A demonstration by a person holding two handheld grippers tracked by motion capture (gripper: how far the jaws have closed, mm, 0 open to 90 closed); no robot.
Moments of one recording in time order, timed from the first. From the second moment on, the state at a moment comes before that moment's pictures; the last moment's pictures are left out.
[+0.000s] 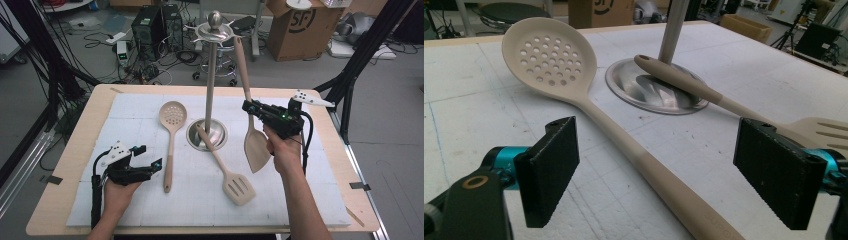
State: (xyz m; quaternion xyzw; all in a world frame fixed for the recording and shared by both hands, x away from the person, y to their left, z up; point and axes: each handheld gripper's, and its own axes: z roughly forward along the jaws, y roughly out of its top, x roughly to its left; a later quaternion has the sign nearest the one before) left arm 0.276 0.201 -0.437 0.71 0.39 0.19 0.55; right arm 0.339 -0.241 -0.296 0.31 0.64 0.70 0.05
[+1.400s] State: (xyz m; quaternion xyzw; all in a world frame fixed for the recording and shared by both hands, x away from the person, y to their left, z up) left arm 0.274 0.204 -0.437 0.71 0.39 0.19 0.56; right arm 0.341 -0.224 -0.298 0.32 0.63 0.70 0.12
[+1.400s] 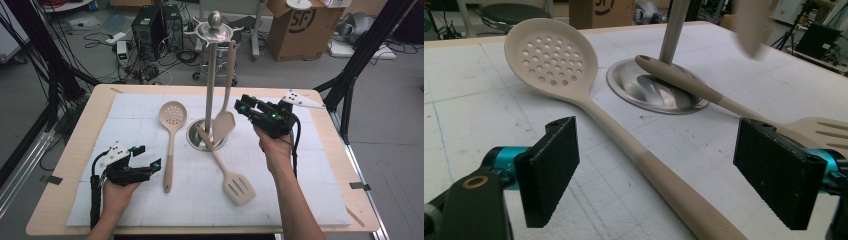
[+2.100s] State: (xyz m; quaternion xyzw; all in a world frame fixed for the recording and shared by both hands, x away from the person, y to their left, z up) left arm 0.275 0.209 -0.438 0.70 0.40 0.19 0.56; right arm 0.361 -0.224 -0.257 0.32 0.53 0.77 0.14
